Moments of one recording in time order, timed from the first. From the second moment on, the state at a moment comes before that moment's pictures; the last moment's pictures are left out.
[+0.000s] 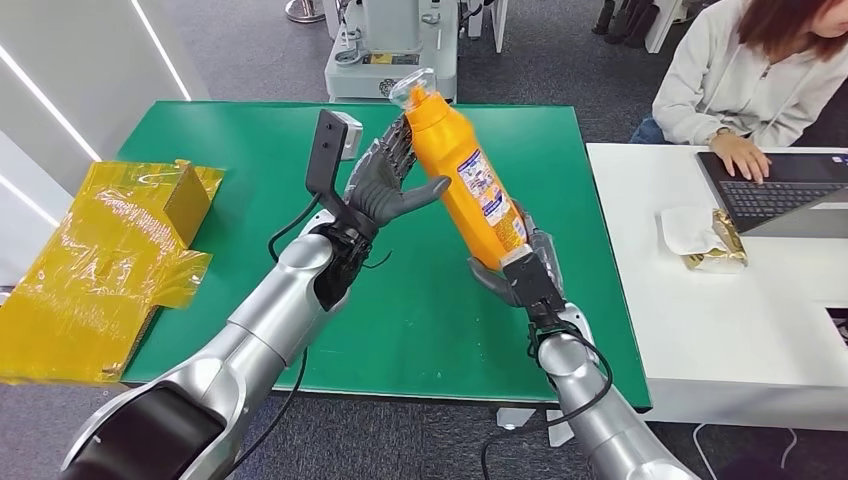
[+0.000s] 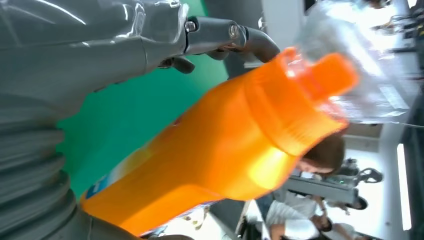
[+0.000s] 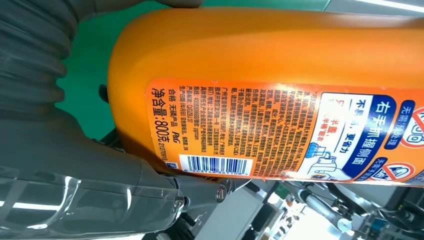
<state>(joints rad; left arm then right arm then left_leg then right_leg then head) -0.90 -0.26 -0.54 -0.49 0.41 -0.10 -0.43 -0.49 0.01 0.44 -0.96 0.16 -0.29 -0.44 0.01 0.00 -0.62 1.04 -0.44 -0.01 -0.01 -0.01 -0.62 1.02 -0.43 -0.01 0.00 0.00</state>
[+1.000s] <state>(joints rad) -0.90 -0.25 -0.54 -0.47 0.48 -0.26 -0.23 -0.49 0.04 0.44 -0.94 0.27 -0.34 -0.43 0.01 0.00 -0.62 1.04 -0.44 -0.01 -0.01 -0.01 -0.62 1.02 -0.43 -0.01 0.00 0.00</state>
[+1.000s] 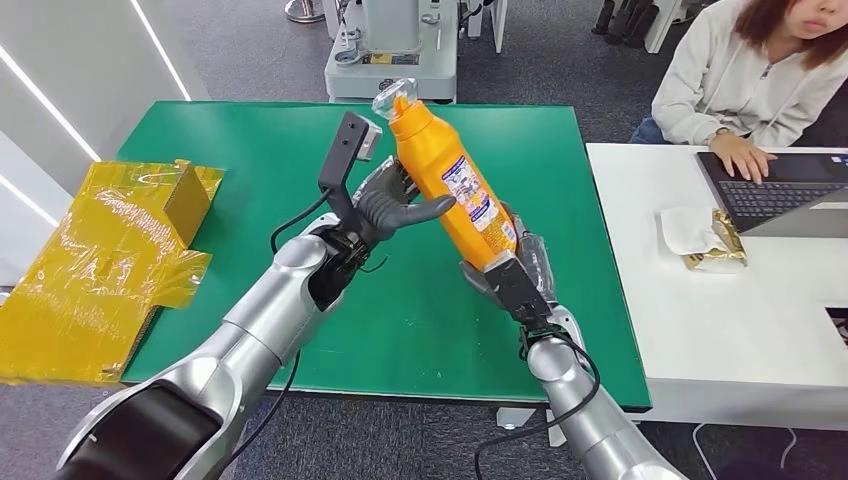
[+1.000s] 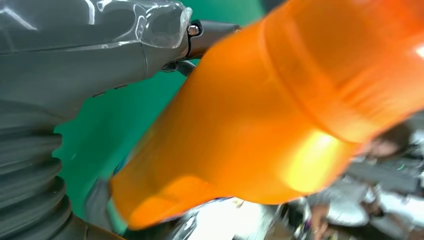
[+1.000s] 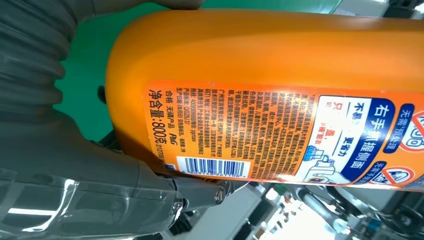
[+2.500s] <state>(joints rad) -0.90 -0.35 -0.65 -0.52 0.35 0.20 -0.52 -0.42 0.10 0.34 -0.95 0.33 -0.33 -0.41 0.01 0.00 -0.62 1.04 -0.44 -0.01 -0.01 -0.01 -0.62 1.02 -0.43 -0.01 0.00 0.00</state>
